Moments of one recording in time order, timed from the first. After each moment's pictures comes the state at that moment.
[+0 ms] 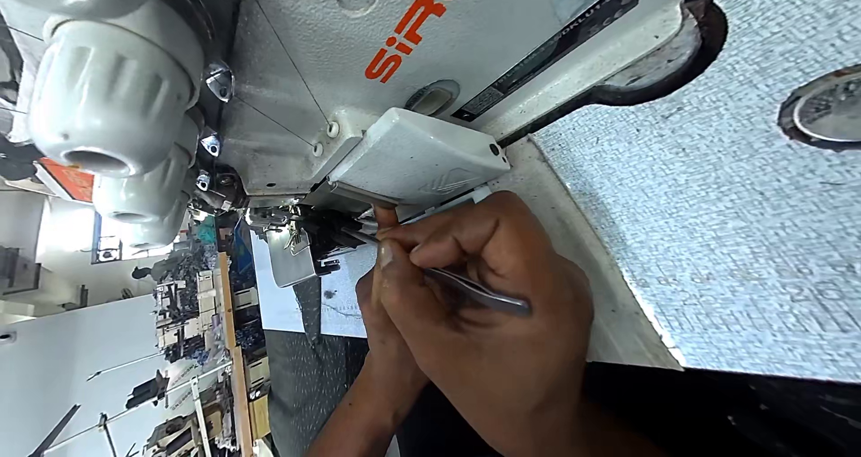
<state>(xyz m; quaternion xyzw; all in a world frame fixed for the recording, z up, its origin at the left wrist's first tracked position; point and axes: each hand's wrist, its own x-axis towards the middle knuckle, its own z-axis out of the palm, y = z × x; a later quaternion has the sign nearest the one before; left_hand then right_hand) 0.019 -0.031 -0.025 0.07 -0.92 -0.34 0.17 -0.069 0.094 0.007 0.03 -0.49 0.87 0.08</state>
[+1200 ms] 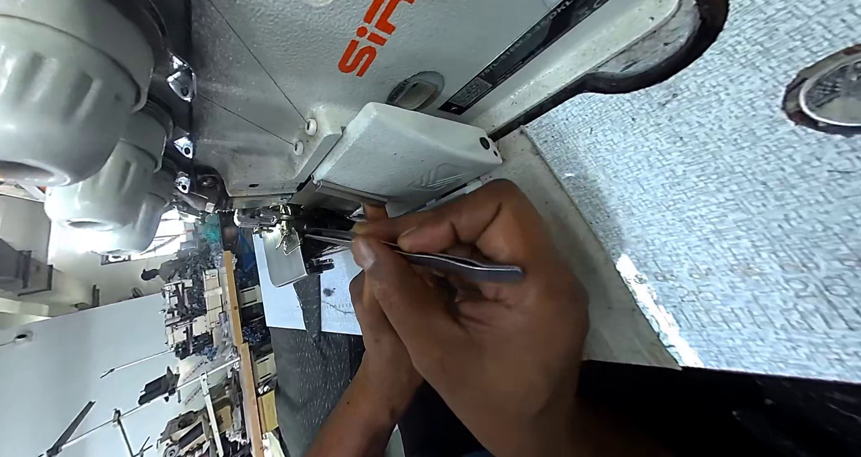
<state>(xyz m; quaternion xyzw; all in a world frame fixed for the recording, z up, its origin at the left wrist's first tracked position) 0.025 -0.036 -0.024 0.03 -0.90 -0.40 0.16 -0.069 0.096 0.009 0.01 -0.43 0.90 0.05</state>
